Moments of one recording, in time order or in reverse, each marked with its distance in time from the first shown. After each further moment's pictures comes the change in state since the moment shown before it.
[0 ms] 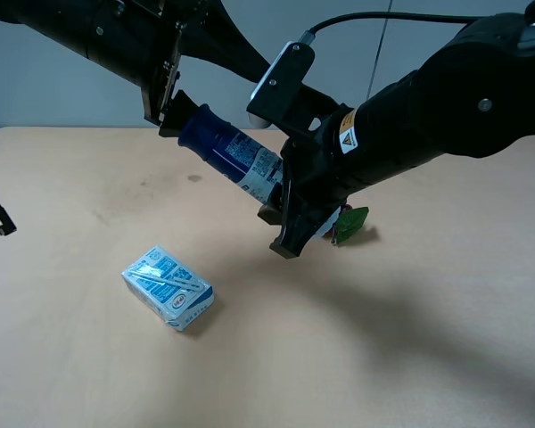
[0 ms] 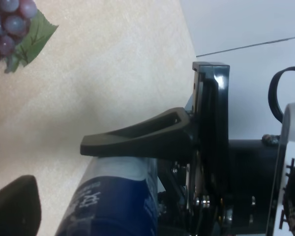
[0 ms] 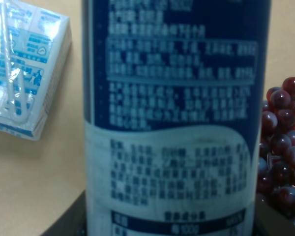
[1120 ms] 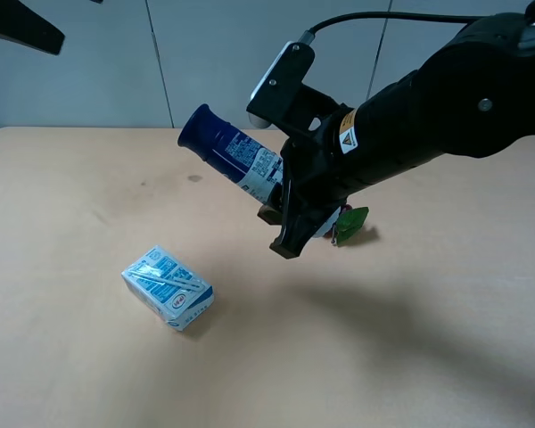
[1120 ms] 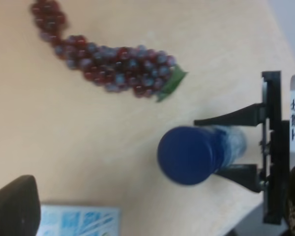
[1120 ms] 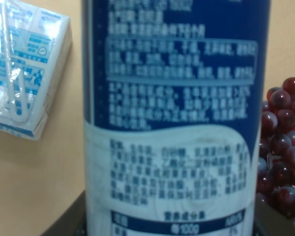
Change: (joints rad) left arm 0.267 -0.419 -0.042 0.413 0.028 -0.155; right arm 0.000 0.000 0.000 0.000 0.000 -0.002
